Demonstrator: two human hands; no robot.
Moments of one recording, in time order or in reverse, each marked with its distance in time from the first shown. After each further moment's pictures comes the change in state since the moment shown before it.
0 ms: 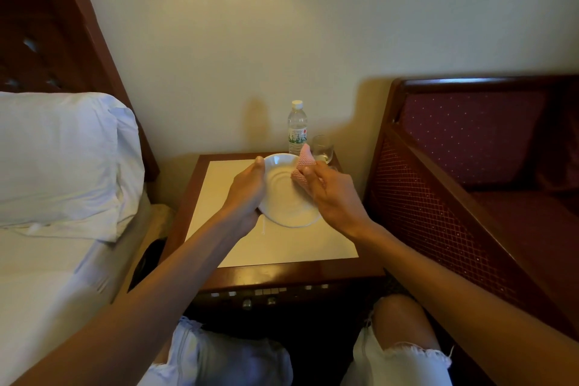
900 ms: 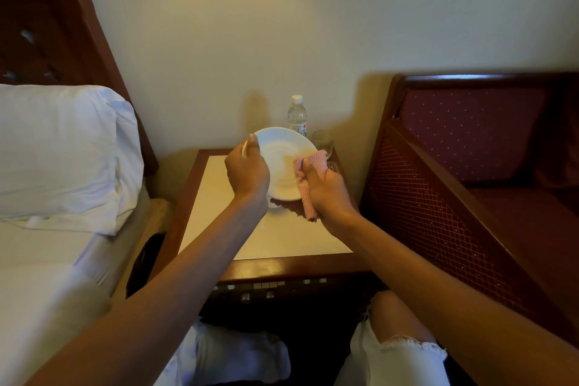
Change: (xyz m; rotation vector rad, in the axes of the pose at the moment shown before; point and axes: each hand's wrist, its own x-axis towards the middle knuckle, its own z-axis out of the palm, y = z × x) left_hand -0.002 0.013 0.020 0.051 0.361 0.284; right_hand 0.004 0.002 0.024 0.460 -0.002 0.522
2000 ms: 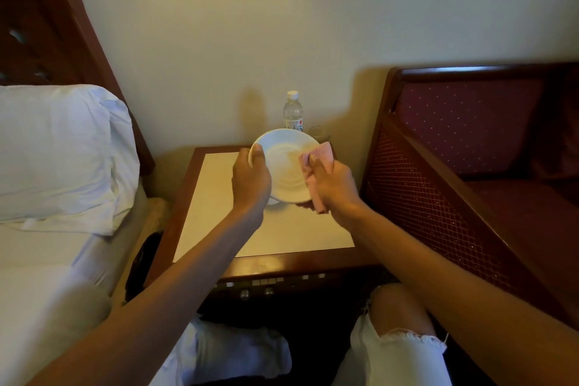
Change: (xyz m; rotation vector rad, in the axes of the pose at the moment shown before) left_hand -0.006 -0.020 -0.004 0.143 -0.156 0.030; right_hand 0.015 0.008 -0.016 -0.045 0.100 -0.024
